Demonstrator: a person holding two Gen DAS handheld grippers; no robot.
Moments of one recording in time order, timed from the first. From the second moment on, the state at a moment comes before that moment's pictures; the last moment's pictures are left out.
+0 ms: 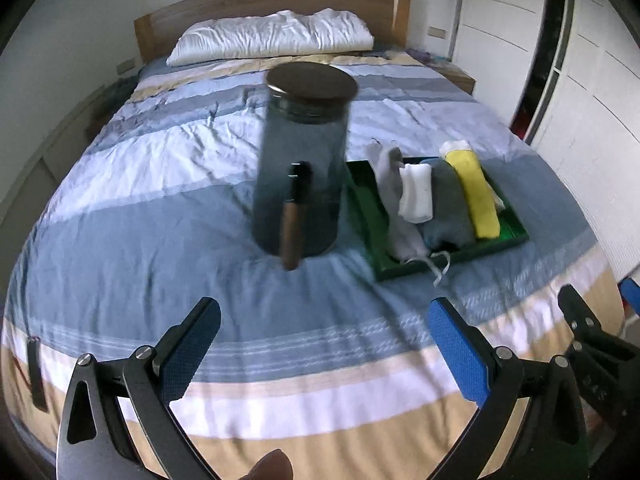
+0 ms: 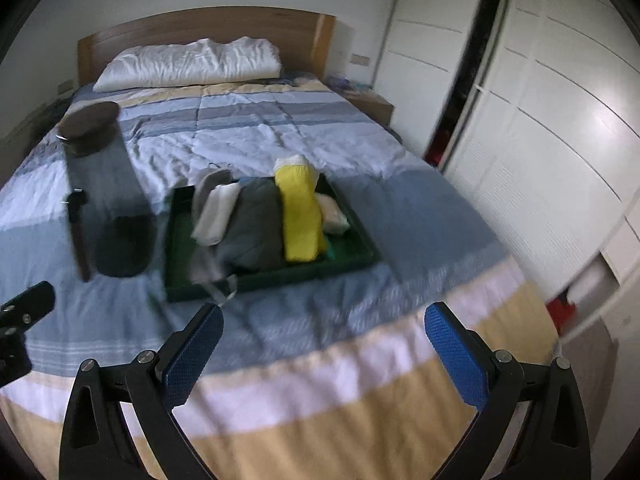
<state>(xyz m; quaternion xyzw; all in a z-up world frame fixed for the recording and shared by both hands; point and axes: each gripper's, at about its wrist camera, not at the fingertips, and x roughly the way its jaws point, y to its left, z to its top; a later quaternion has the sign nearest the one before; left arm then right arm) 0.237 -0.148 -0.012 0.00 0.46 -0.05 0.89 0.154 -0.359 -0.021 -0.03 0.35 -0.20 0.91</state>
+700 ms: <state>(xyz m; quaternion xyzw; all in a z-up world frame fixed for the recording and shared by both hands) 0.160 -0.129 -0.005 -0.02 0.45 0.00 0.89 0.076 -0.301 0.001 -0.06 0.35 -0.14 0.93</state>
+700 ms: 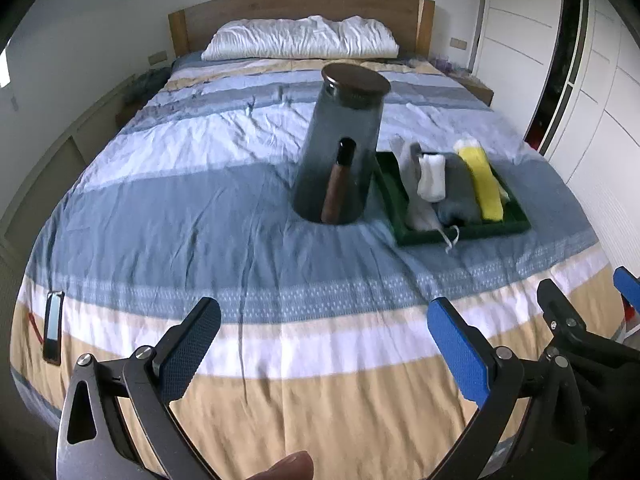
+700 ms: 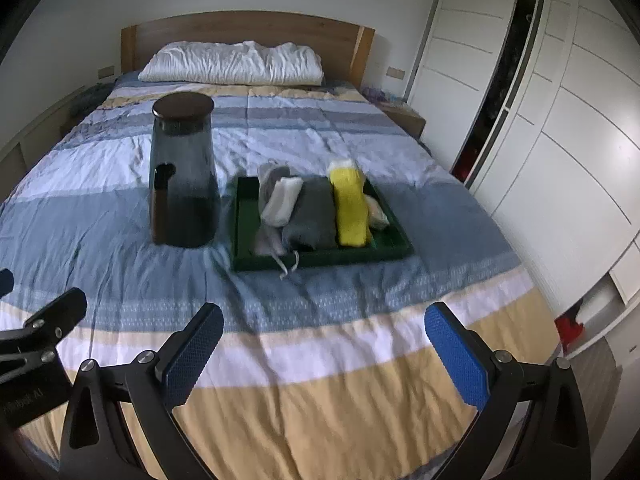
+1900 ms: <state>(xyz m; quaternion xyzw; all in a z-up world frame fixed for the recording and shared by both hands) 0.139 -0.118 0.027 -0.02 0.43 0.02 0.90 0.054 -0.289 0.020 -0.08 0.32 -0.14 0.93</state>
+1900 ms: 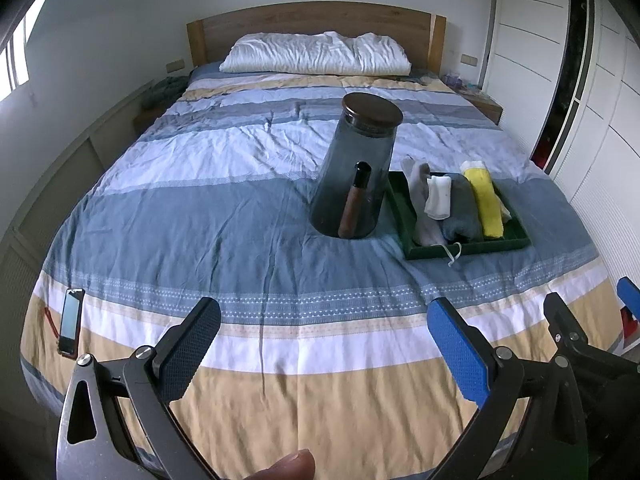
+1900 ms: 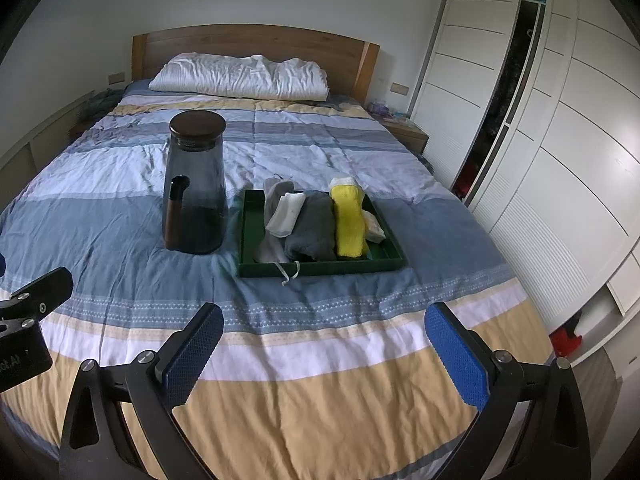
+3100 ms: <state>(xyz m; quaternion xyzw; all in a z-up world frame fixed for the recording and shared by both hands) 0.134 -0.123 0.031 -0.02 0.43 0.01 0.90 0.040 -0.284 0.023 -0.08 0.31 -0.14 0.94</state>
